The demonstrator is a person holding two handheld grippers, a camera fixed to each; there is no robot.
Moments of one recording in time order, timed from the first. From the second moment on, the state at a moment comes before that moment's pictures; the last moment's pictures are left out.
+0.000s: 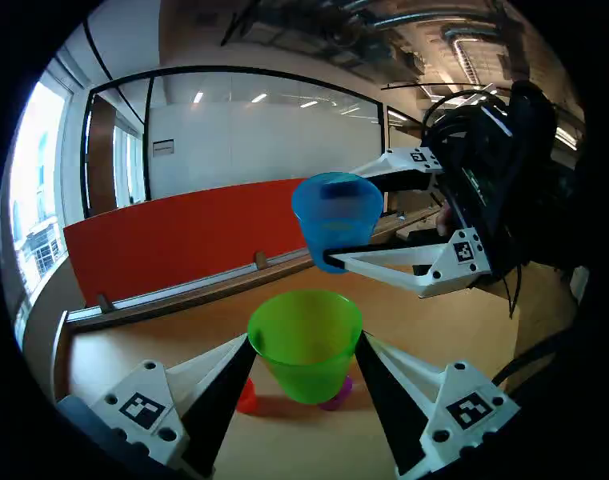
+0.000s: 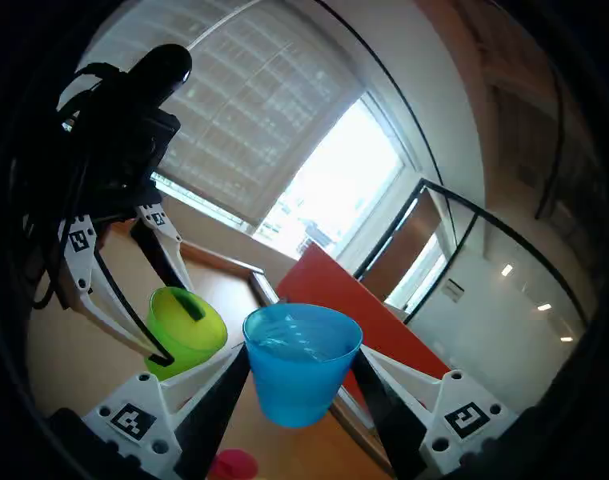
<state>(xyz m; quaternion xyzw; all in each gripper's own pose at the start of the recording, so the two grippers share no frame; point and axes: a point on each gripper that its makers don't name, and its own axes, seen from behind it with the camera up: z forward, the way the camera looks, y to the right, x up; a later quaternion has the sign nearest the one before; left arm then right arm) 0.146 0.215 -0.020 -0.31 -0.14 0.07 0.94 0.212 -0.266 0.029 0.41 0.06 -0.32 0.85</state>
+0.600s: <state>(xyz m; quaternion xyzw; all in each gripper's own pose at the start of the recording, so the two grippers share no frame) 0.142 0.212 -0.015 -0.30 -0.14 0.06 0.94 0.206 -0.277 0.026 0.42 0.07 -0.36 0.83</state>
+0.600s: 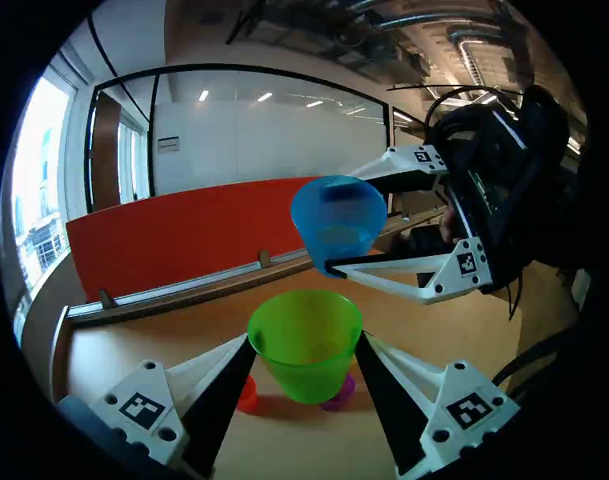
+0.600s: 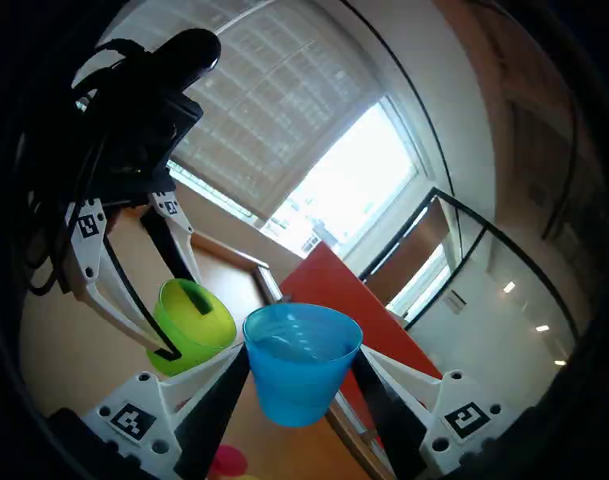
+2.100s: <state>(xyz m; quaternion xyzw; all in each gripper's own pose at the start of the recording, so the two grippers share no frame) 0.138 0.211 -0.013 -0.31 -0.15 0.07 0.94 0.210 -0.301 0.012 0.43 0.10 -0.47 0.76</state>
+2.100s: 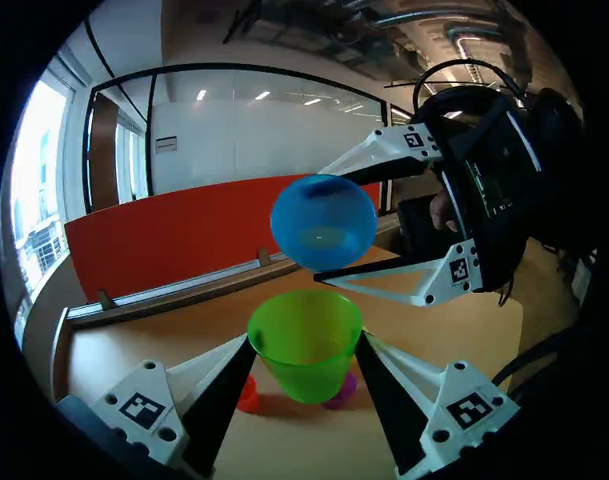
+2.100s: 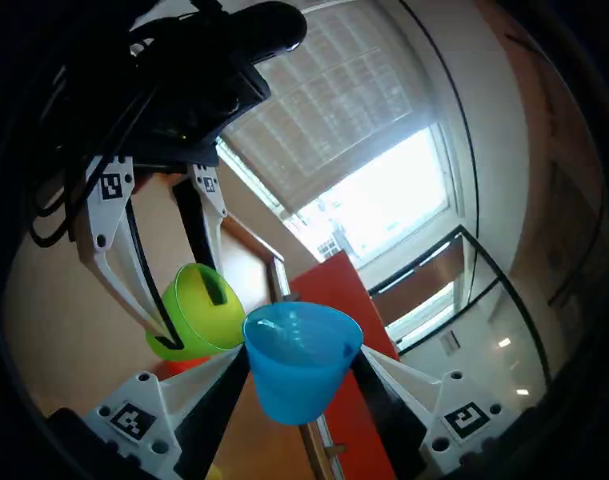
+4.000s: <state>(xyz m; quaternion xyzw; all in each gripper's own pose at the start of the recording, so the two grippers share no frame) 0.137 0.213 -0.010 -0.31 -0.15 0.07 0.94 0.216 -0.307 0.020 0.43 0.13 -0.54 0.72</state>
